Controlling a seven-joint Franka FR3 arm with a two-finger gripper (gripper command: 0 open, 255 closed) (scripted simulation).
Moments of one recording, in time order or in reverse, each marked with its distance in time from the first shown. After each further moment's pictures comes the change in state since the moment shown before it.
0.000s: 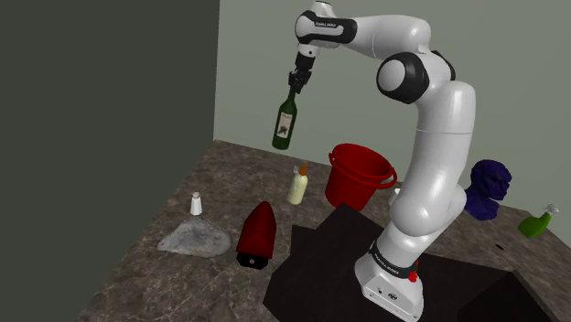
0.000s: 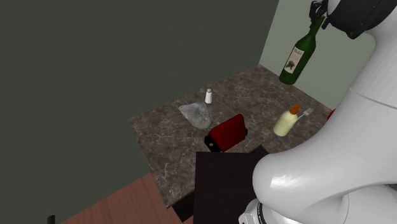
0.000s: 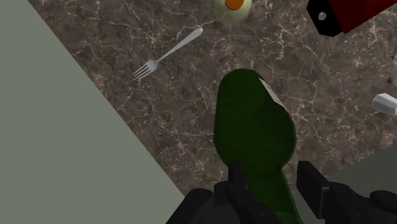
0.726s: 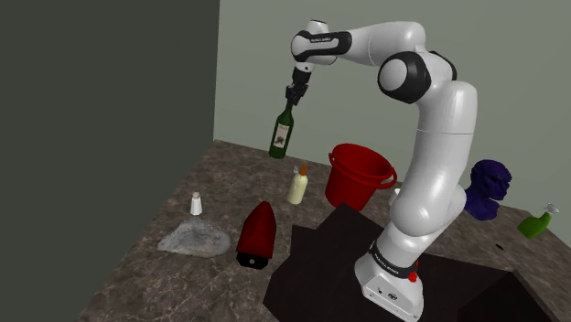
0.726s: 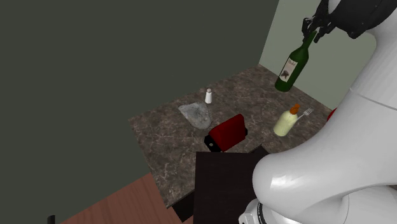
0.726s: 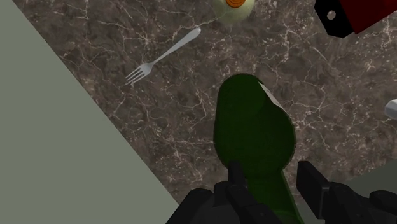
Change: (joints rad) arm 0.005 -0.012 0.001 -0.167 0.000 0.155 0.000
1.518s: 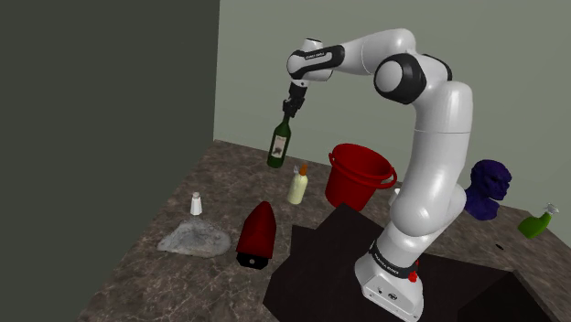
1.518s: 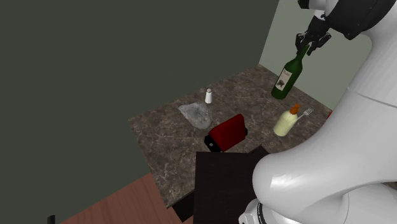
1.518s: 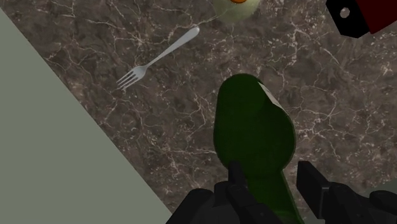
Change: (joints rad) arm 0.000 0.031 0.002 -0.114 0.005 0.146 -0.005
